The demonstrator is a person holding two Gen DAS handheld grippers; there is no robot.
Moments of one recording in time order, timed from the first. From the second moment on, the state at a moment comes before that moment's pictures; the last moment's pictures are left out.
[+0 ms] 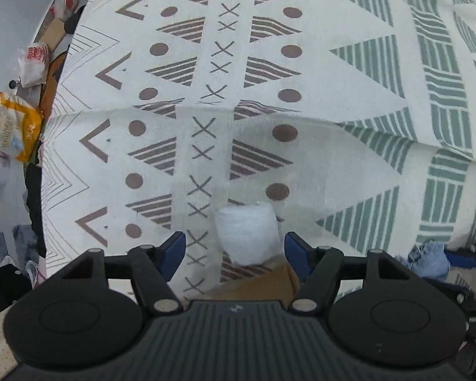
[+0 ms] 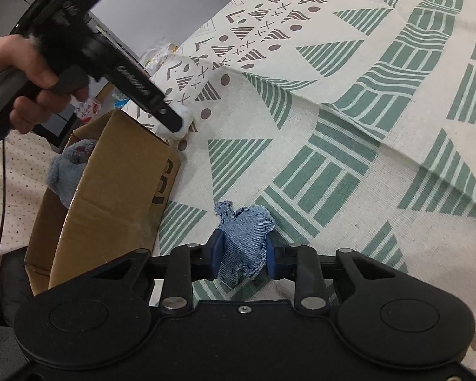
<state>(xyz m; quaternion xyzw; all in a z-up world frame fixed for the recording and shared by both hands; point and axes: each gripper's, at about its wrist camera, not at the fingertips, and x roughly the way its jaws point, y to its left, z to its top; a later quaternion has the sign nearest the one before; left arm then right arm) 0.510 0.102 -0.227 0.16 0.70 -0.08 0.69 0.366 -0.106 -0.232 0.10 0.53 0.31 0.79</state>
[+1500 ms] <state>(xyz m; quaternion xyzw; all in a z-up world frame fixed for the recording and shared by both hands) 0.389 0.063 -0.073 0.19 0.59 0.00 0.78 0.343 -0.137 -0.154 0.17 0.44 0.32 0.82</state>
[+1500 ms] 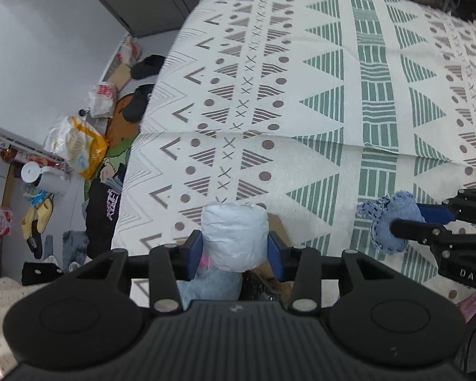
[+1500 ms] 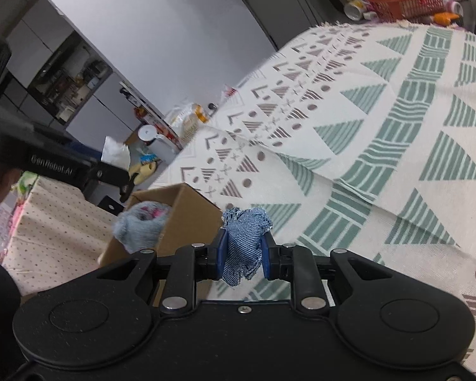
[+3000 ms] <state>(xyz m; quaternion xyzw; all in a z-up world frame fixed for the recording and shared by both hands) 0.250 0.198 -0.116 -0.08 0.49 0.06 0.87 0.332 0.011 -0.094 0.12 0.44 0.29 0.84</state>
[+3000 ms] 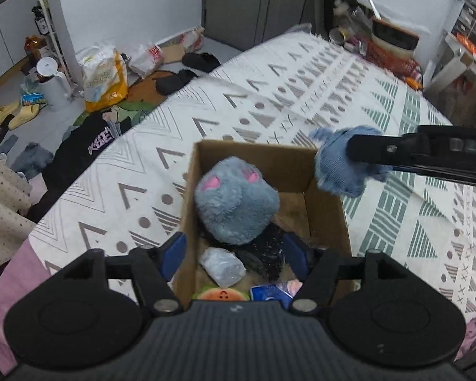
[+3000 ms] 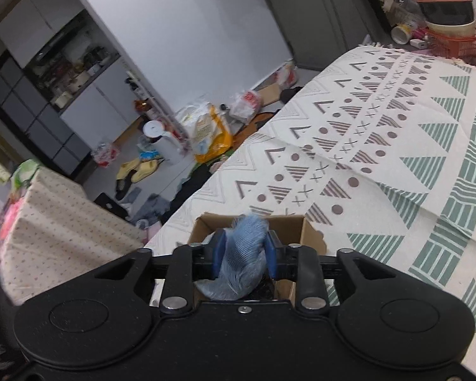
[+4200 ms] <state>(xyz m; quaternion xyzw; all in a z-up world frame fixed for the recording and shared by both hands) 0.147 0.152 -0.009 -0.08 0.42 0.04 0.90 0.206 -0.088 -0.002 0.07 0.39 0.19 0.90</state>
